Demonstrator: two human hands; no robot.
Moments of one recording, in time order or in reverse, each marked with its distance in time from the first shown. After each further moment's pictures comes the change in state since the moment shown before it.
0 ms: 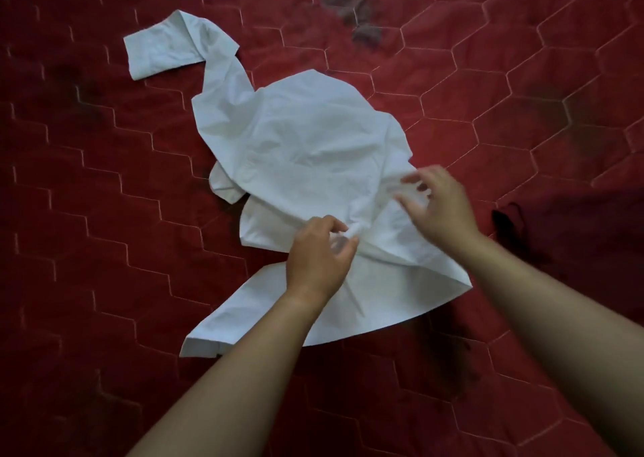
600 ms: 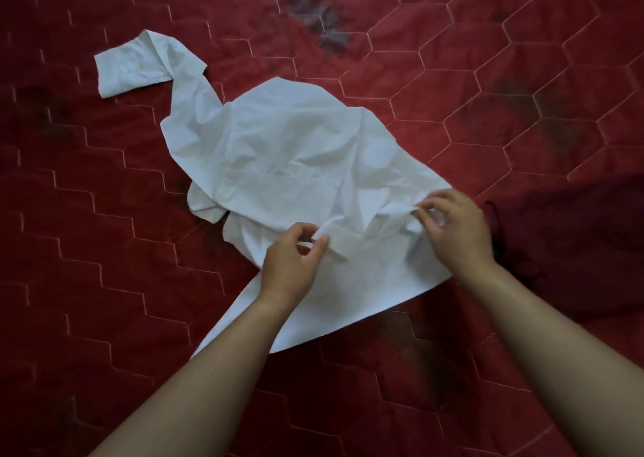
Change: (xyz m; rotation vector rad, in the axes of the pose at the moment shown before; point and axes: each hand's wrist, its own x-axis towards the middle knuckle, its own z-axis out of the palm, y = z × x) left_hand 0.012 -0.003 0.015 -0.210 -0.058 -0.108; right_hand -0.027 0.055 -0.022 -0.064 0.166 0.036
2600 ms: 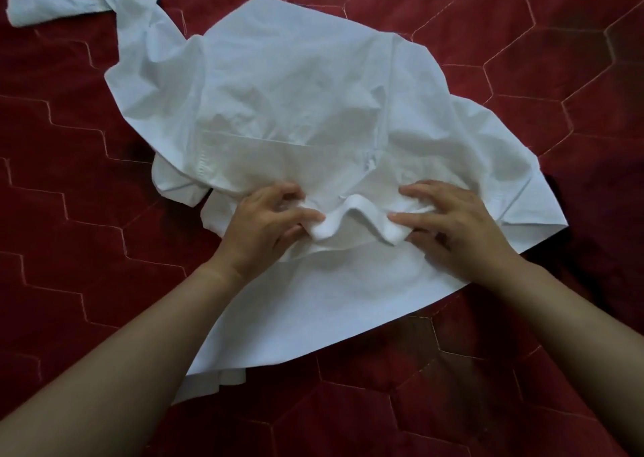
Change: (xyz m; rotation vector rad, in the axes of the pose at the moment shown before) left_hand 0.074 -0.081 -0.003 0.459 -0.130 0.795; right_hand -0.004 0.047 0.054 -0.090 -0.268 -0.563
